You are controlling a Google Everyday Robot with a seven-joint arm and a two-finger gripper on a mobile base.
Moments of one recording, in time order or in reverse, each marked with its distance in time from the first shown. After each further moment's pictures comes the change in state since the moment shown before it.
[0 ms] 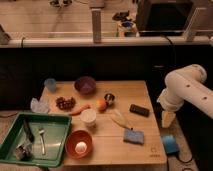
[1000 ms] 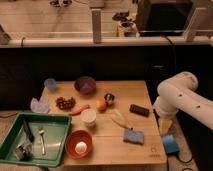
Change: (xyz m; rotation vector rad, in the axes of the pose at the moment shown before) arm -0.019 0.027 0.016 -0.015 0.042 -0.113
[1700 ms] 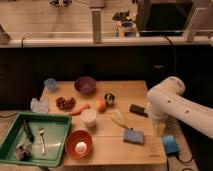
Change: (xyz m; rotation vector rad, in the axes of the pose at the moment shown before) arm -0.036 0.009 0.015 -0.006 0.011 -0.169
